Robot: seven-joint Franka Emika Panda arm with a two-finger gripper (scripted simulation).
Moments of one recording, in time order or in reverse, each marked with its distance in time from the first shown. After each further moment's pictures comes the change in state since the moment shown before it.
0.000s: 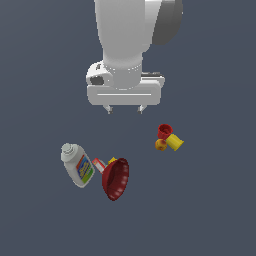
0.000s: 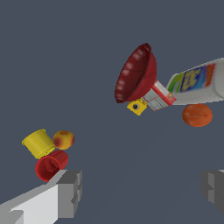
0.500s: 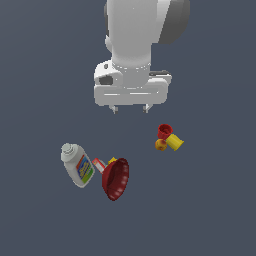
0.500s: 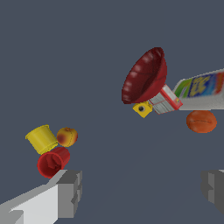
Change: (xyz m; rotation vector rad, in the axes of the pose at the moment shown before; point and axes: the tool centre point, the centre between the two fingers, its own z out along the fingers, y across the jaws) arm -0.001 -0.017 -0.001 -0.012 0.008 -0.070
